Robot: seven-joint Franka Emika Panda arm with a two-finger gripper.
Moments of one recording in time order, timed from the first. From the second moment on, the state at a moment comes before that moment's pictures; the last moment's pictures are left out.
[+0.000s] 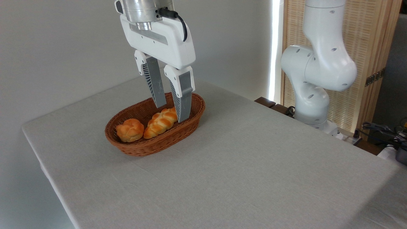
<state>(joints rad) -0.06 -0.04 0.04 -1.62 -0.02 1.58 0.78</state>
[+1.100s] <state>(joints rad) -0.12 0.04 -0.24 -1.66 -0.12 1.72 0.66</state>
